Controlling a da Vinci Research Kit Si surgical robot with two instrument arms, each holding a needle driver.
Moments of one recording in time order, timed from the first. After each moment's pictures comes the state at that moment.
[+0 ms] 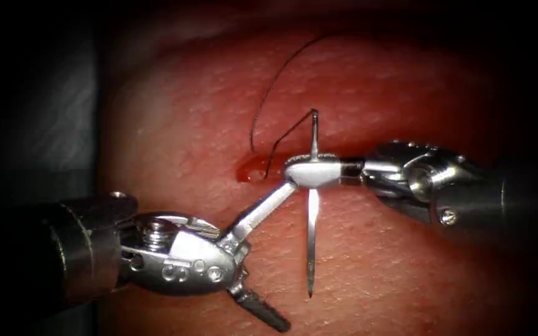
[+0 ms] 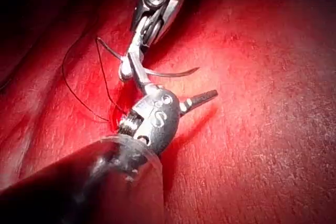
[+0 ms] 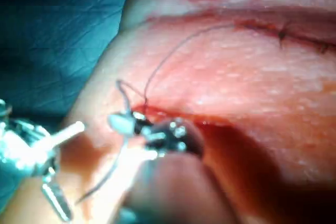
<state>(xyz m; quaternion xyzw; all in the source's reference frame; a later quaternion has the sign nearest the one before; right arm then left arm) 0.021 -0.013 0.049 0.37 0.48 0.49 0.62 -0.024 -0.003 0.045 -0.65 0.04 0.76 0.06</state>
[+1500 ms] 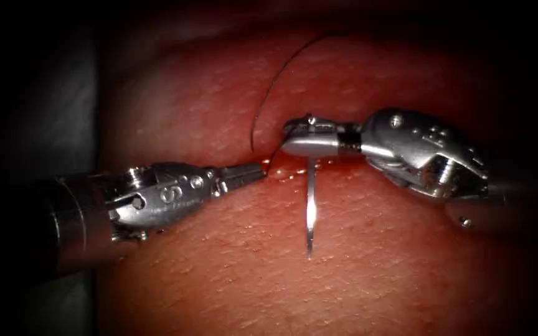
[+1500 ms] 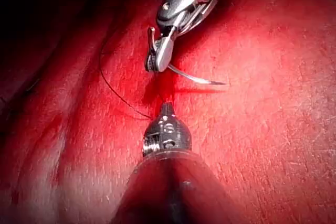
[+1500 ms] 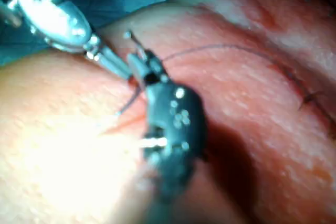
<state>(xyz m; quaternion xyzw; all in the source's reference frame) 0.022 -0.010 0.050 0.17 0.61 0.25 0.73 -0.020 0.001 0.053 -0.38 0.00 0.87 0.33</state>
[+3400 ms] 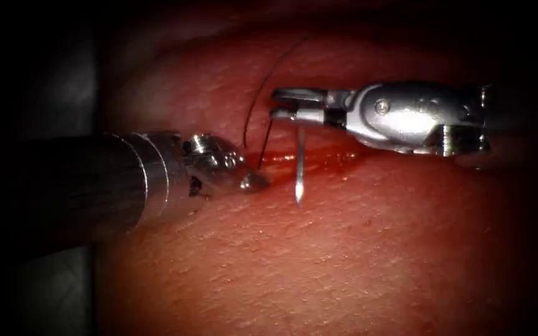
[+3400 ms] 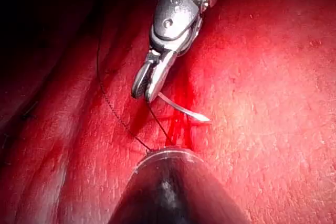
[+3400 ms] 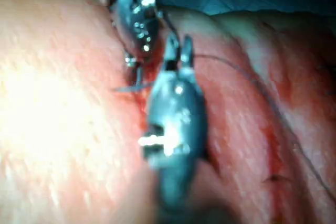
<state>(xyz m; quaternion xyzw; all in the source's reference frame) 0.024 -0.009 0.050 0.02 0.64 0.09 0.76 -0.021 0.002 0.060 -0.19 -0.20 0.93 0.26</state>
